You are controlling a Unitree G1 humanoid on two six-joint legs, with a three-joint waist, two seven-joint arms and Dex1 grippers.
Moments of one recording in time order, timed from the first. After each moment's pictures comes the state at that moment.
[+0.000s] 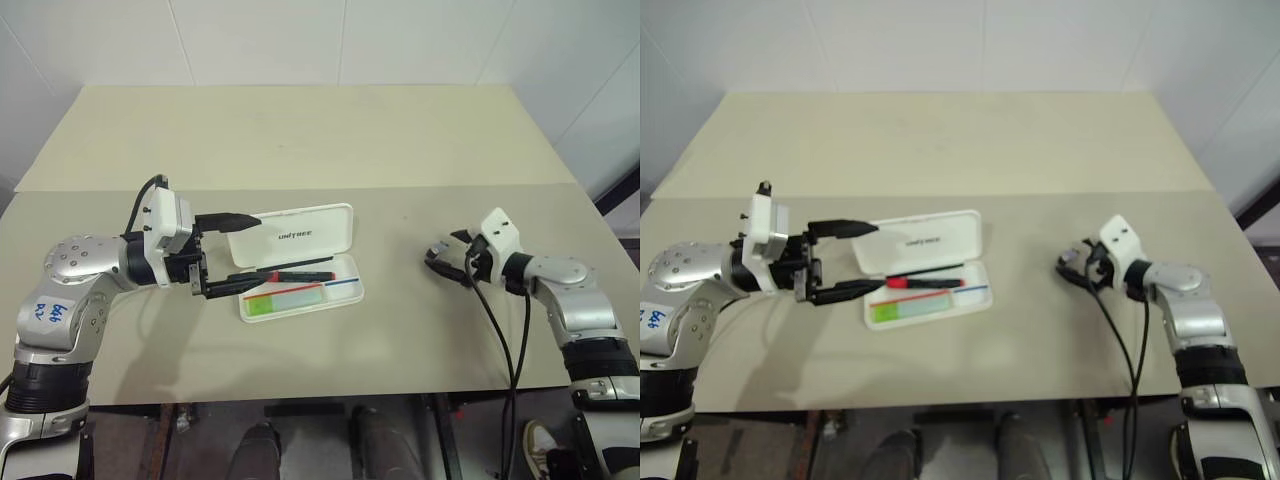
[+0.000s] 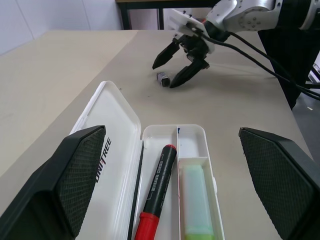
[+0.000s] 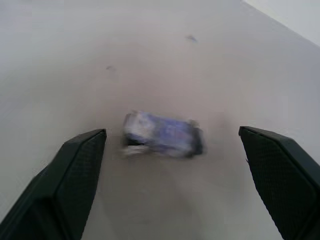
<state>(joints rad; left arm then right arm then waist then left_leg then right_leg) -0.41 0.77 0.16 -0.20 -0.56 0.39 -1.10 -0.51 -0.70 -0.02 0.38 0.18 0.15 0.92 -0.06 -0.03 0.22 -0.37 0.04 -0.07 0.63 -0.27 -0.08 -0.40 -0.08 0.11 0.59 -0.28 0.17</state>
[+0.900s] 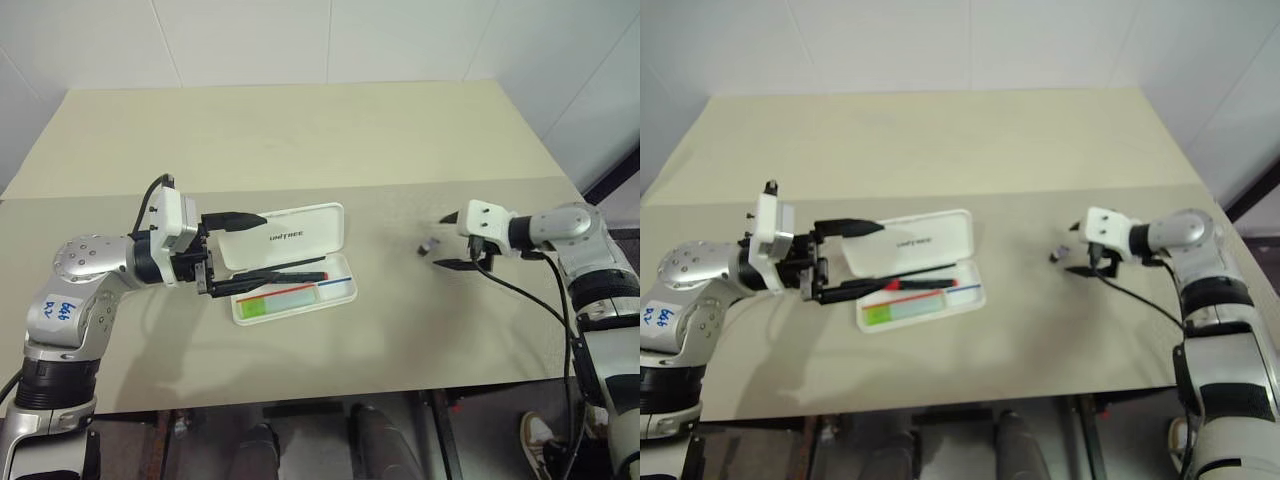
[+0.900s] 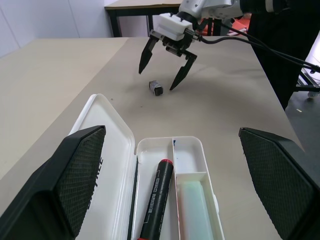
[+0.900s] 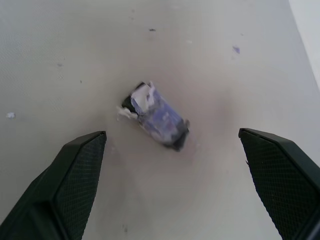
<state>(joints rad) -0.43 0.74 0.14 -0.19 -0.56 0.37 -1.10 -1.04 -0.74 0.22 1.11 -0.18 -0.50 1.20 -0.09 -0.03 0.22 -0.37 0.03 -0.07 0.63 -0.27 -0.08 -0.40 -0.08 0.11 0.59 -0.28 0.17</state>
